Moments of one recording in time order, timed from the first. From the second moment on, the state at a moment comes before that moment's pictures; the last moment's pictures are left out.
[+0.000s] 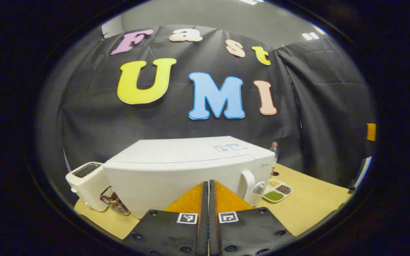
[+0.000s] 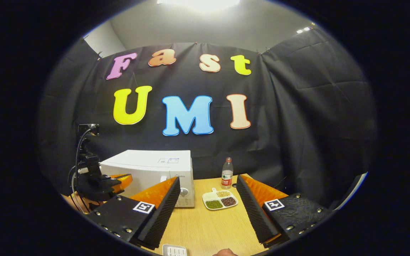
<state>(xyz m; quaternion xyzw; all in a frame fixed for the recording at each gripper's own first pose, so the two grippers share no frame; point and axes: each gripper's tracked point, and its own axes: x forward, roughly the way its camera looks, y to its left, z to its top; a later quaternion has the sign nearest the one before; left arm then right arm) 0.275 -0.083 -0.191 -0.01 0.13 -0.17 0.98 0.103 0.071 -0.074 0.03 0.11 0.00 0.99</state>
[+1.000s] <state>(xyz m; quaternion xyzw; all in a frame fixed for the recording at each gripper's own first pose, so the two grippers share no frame) 0.081 -0.027 -0.056 0.00 0.05 -0.04 1.00 0.040 0.047 -0.057 0.05 0.08 0.10 0.99</state>
